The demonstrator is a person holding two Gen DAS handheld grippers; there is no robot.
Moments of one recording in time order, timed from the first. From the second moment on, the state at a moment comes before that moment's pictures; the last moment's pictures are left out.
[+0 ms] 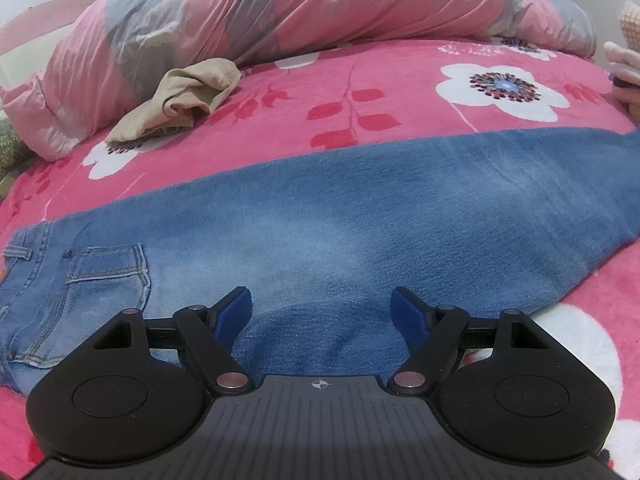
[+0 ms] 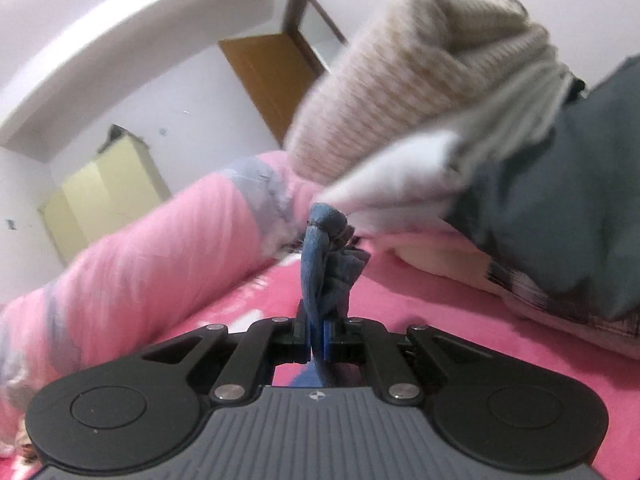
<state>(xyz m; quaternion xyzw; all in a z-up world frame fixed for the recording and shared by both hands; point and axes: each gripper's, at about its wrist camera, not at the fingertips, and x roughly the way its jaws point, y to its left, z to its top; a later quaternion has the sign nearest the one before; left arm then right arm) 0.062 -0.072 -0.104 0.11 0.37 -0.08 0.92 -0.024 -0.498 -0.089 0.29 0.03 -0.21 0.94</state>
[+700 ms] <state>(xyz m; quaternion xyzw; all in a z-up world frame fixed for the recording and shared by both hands) 0.043 -0.032 -0.098 0.04 0.32 -0.16 0.93 0.004 -0.351 0.042 0.34 0.02 0.05 0.94</state>
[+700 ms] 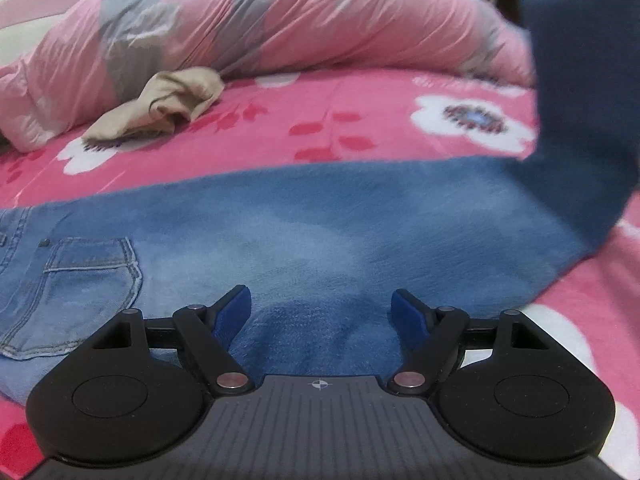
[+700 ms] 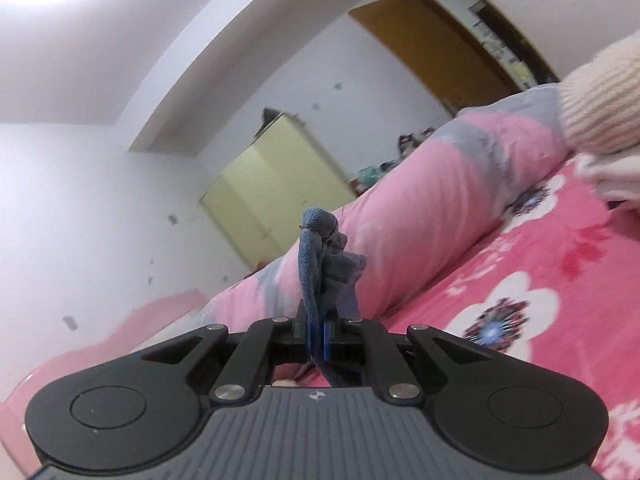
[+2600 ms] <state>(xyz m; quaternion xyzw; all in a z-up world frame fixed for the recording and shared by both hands) -0.028 0.279 -0.093 -0.33 0.19 -0.10 0.92 0.041 0.144 -0.086 -0.31 0.11 0.28 0.90</state>
